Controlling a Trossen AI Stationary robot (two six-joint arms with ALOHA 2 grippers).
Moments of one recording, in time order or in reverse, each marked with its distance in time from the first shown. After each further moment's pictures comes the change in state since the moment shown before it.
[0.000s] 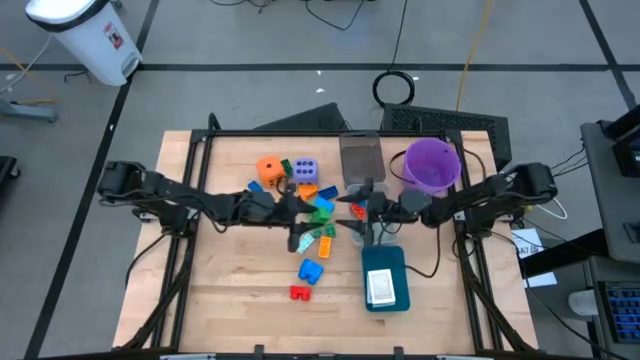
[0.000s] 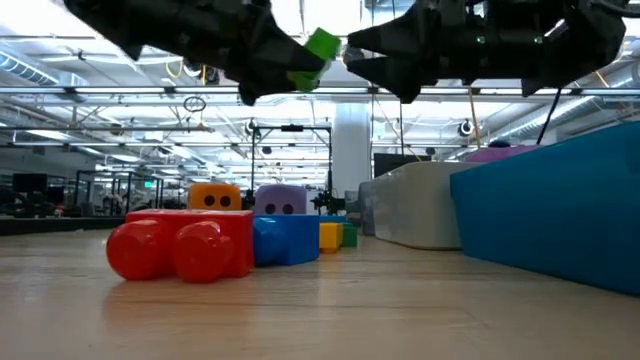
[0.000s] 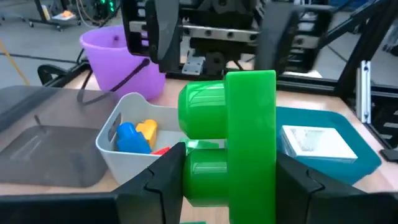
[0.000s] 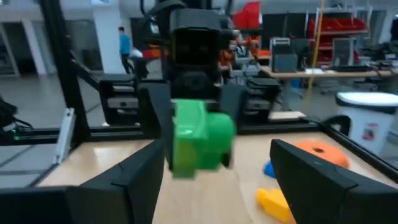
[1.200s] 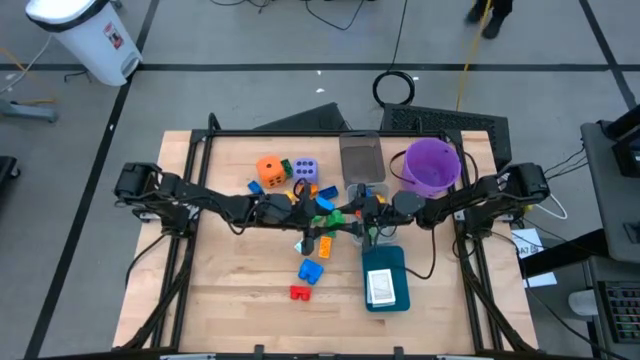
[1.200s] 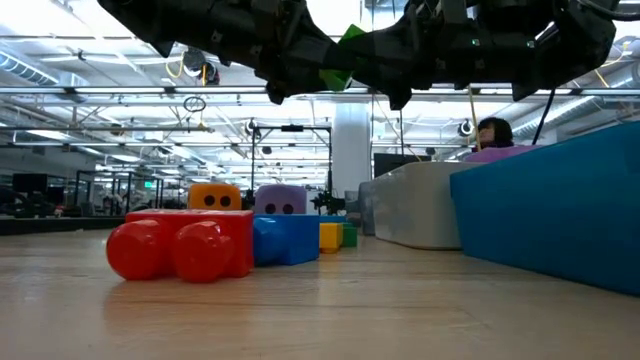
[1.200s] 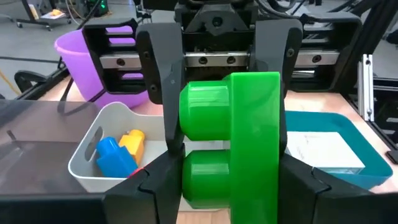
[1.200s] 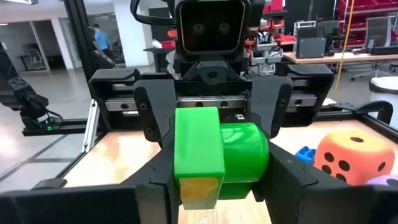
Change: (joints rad) left arm 0.000 0.131 0.140 -0.017 0.020 0.030; right arm 0.002 0.055 0.038 -0.027 -0.083 0.049
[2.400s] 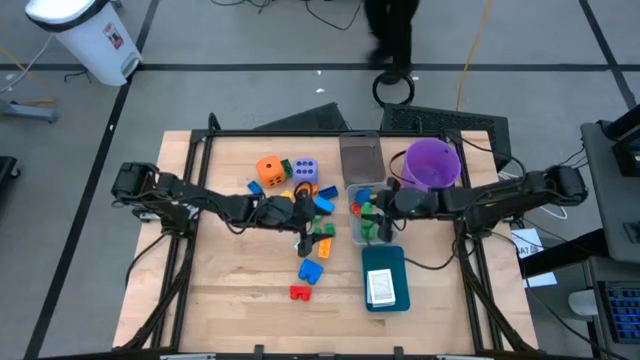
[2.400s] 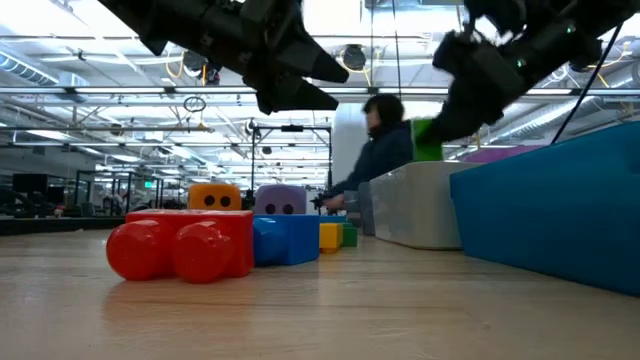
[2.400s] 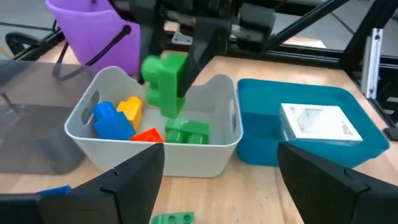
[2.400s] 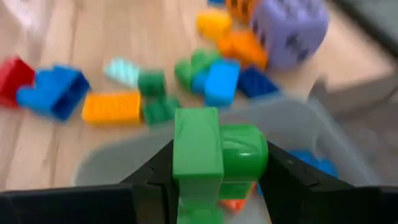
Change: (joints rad) left arm -0.009 -0.020 0.002 -0.148 0.003 -0.057; right arm -0.036 -0.376 0.001 -1.013 0.201 0.067
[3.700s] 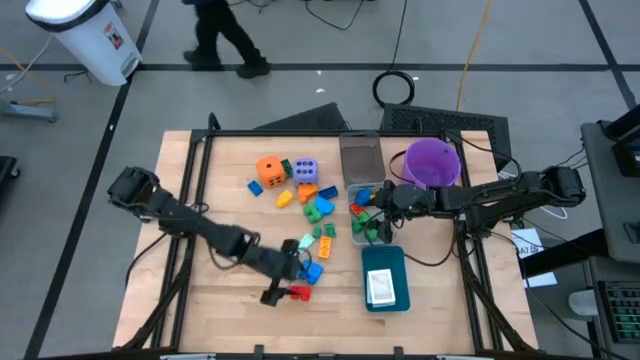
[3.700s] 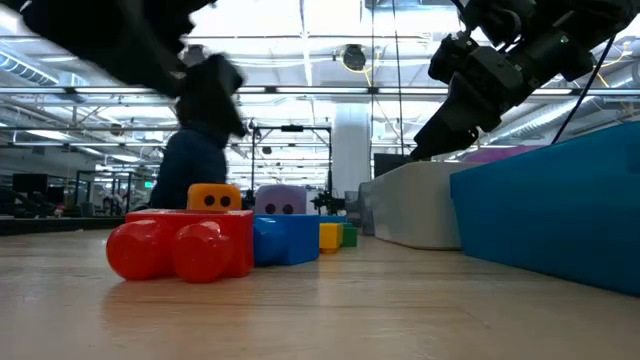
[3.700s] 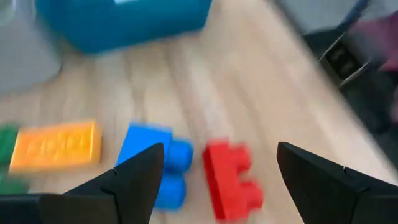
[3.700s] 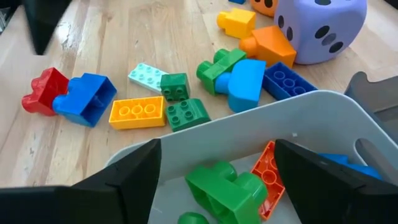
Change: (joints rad) left arm -0.331 0.009 -0.001 -0.343 0.076 0.017; right arm -0.044 0.025 -0.027 0.088 -0.141 0.042
